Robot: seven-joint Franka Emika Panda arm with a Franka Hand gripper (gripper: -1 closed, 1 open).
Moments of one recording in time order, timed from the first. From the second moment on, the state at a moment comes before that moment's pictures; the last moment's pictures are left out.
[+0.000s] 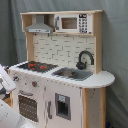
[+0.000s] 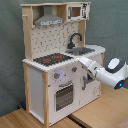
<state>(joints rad) -0.30 -0.69 1.38 -2.35 -1.47 2.23 0.83</state>
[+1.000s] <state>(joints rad) -0.49 -0.69 1.57 -2.29 -1.49 2.26 0.76</state>
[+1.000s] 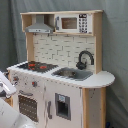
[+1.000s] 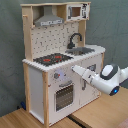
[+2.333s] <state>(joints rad) -0.82 -0.69 1.80 -2.10 -1.49 2.35 0.76</state>
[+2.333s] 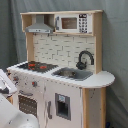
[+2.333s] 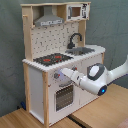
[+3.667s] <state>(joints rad) -1.09 -0.74 1.96 -1.94 -1.49 2.52 0.80</state>
